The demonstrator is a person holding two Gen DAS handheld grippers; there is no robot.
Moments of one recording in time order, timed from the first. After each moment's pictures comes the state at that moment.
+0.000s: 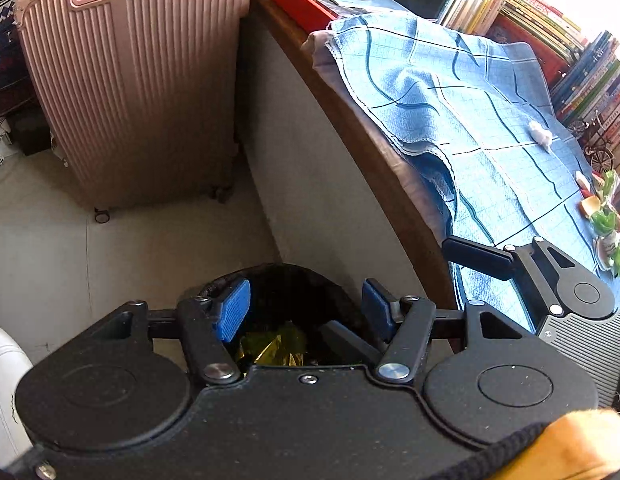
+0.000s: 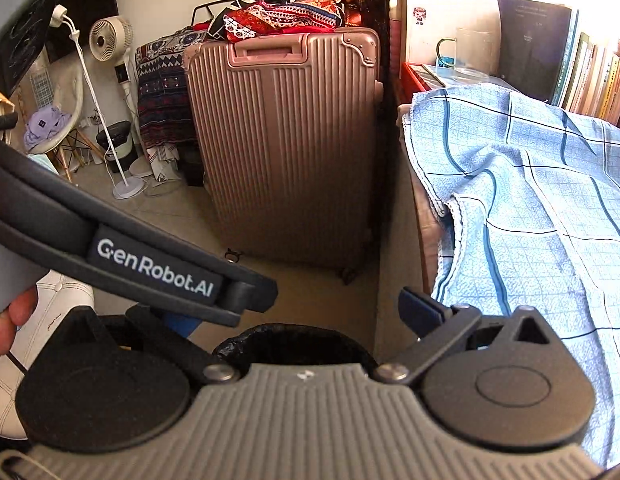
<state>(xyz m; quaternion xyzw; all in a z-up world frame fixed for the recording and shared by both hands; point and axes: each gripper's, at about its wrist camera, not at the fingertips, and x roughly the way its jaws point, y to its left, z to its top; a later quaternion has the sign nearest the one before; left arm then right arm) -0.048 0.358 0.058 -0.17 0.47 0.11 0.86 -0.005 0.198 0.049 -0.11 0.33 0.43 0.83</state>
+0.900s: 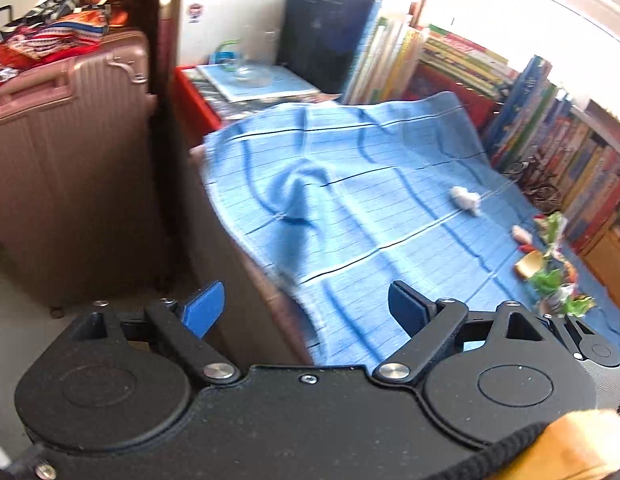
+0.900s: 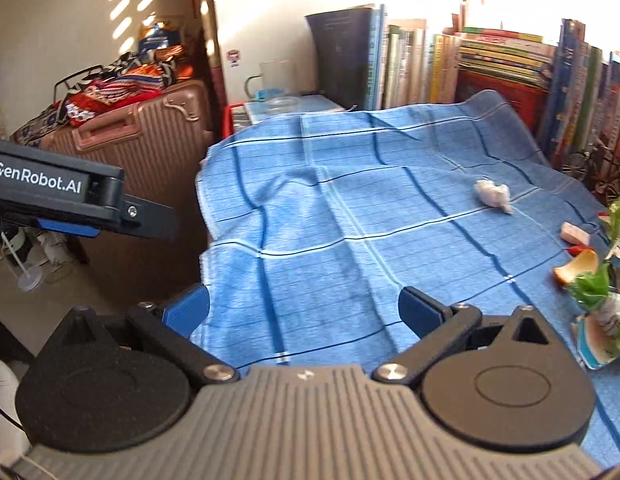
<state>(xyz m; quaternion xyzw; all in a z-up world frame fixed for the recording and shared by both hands) 0.044 0.290 0.116 -0.13 0.38 0.03 0.92 0.053 0.093 0.076 -0.02 0.32 0.23 0.92</state>
